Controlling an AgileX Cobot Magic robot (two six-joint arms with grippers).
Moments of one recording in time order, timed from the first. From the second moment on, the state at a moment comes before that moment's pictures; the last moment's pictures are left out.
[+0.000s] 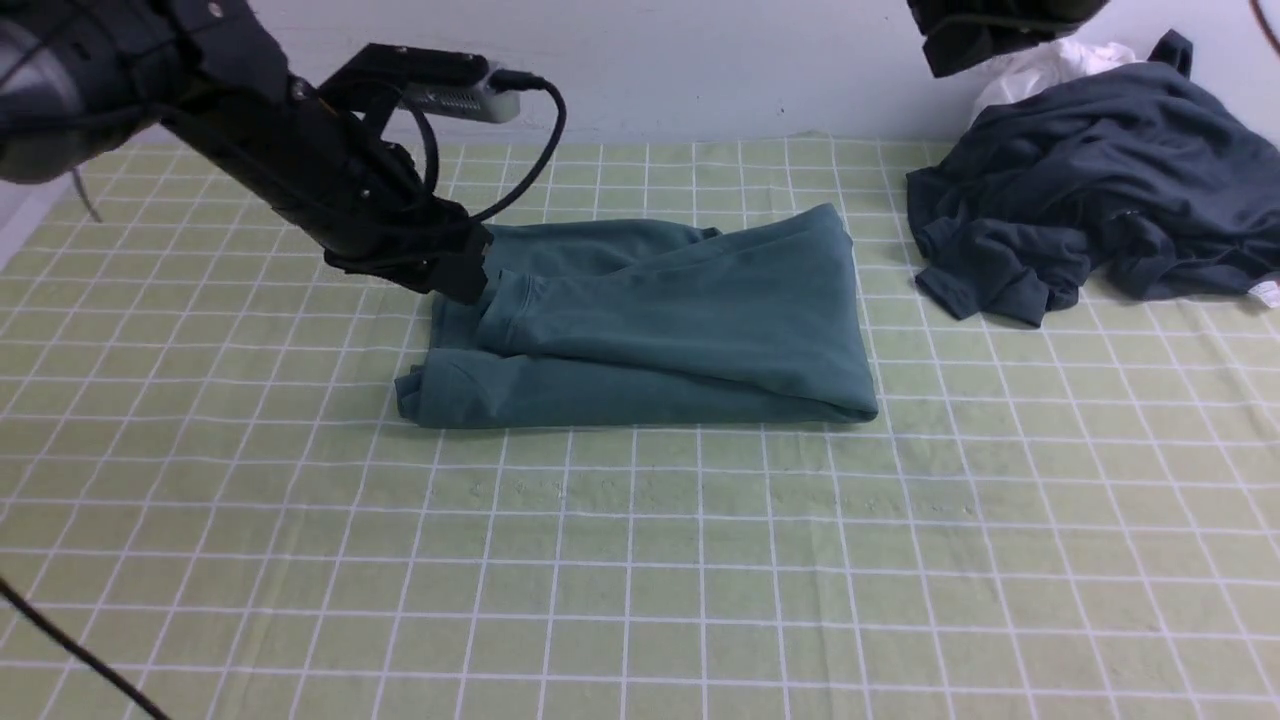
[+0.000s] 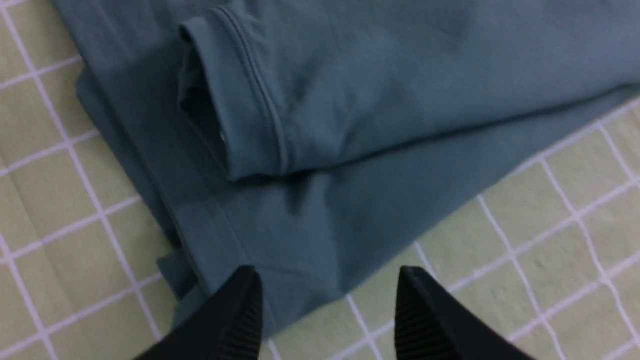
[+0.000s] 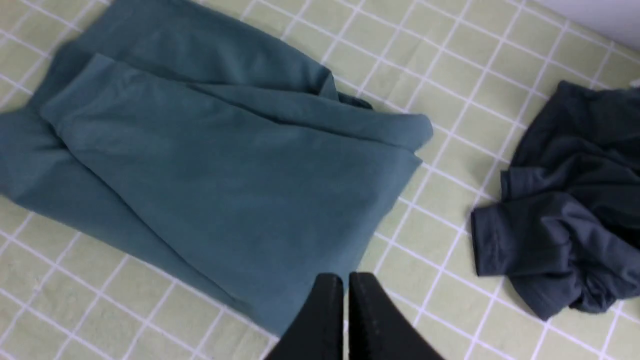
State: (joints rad) right arm 0.23 1.91 -2.10 0.17 1.26 -0.27; left arm -0.14 1.98 -1.70 -0.39 0.92 0.42
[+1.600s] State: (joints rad) right arm 0.23 1.90 -1.95 0.15 1.26 -0.26; left arm -0.14 2.31 -2.07 -0.36 1.06 0.31
